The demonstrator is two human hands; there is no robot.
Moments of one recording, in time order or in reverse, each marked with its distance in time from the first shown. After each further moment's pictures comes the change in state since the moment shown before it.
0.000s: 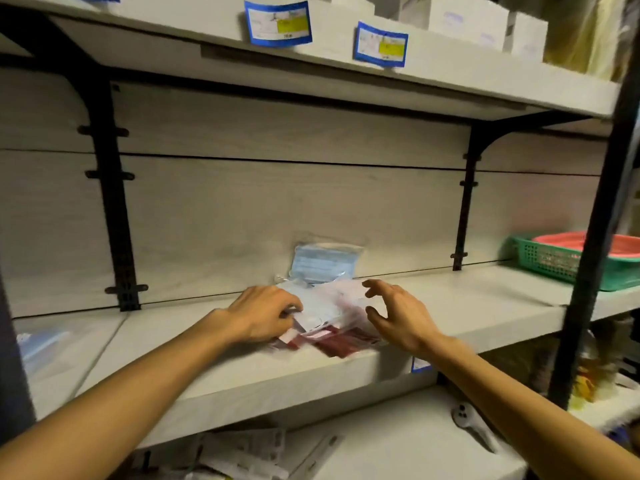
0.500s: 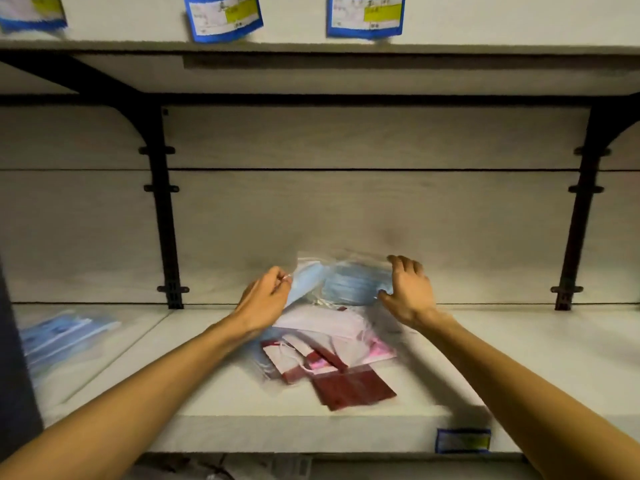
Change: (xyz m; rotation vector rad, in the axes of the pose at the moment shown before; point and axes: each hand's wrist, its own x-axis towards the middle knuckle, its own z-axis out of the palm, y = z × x) left_hand 0.033 0.009 -0.010 -0.516 0.419 -0.666; right_hand 0.159 0.048 0.053 0.031 -0.015 -0.055
